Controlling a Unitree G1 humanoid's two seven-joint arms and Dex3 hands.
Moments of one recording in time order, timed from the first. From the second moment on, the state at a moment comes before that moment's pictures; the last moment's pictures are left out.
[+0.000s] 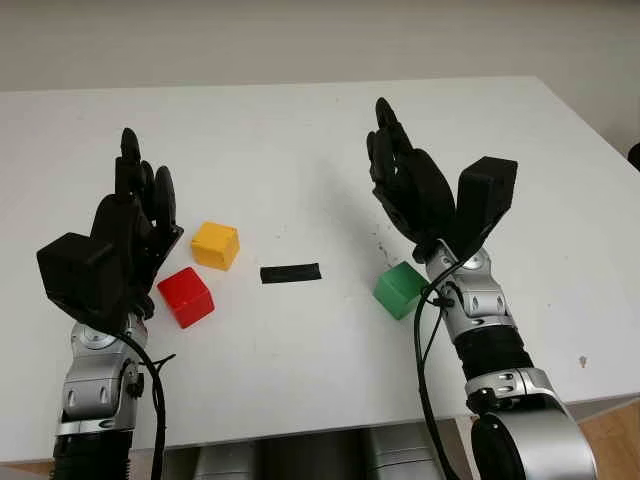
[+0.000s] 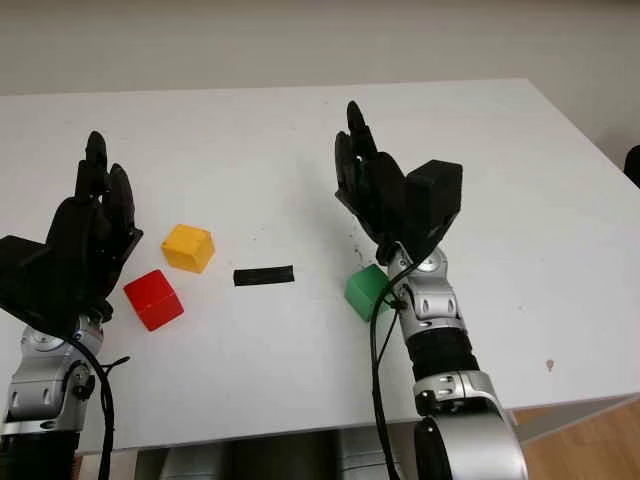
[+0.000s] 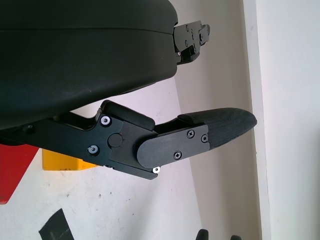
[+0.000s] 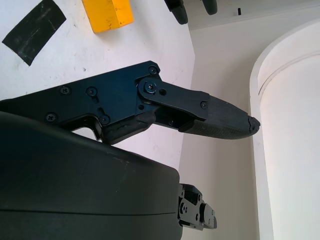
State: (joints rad) left arm -0.22 0.23 0.22 -0.04 -0.09 0.08 -0.04; right arm -0.66 -0.10 -0.10 0.54 0.17 -0.03 0.30
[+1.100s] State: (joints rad) left arm 0.06 0.40 0.21 -0.58 0.31 0.38 -0.09; right arm -0.67 -0.24 -0.09 0.50 0.12 -0.08 0.36
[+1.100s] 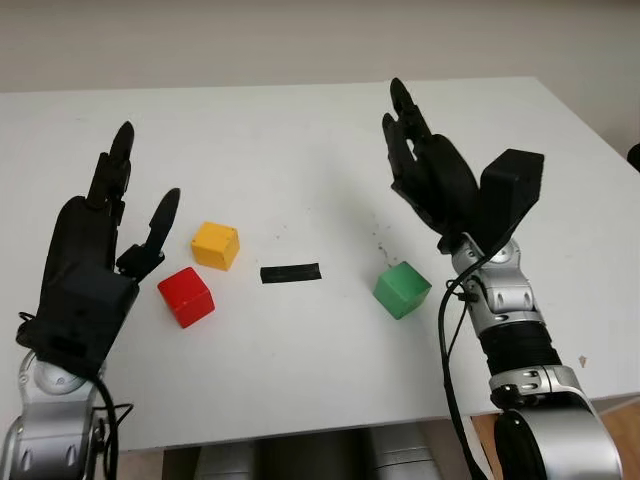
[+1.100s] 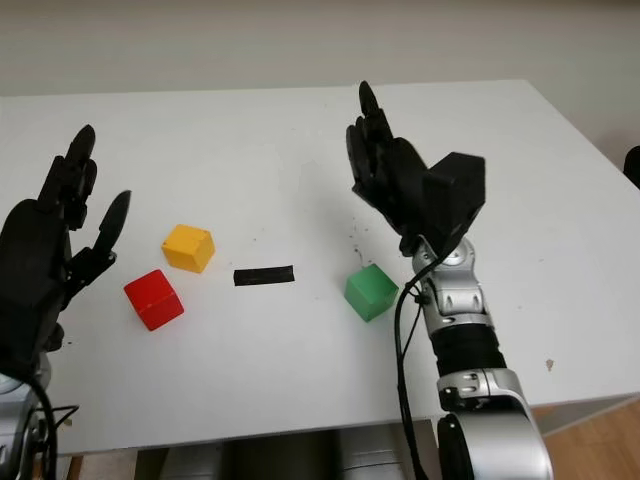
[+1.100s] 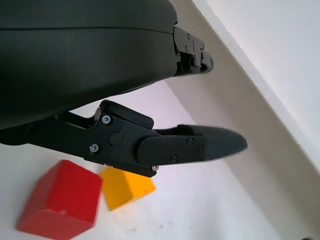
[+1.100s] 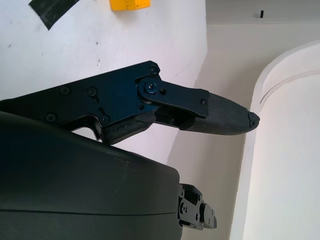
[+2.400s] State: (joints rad) left arm 0.00 0.61 0.00 -0.70 1.25 0.49 -0.86; right arm -0.72 -0.24 -0.06 0.51 0.06 -0.09 0.31
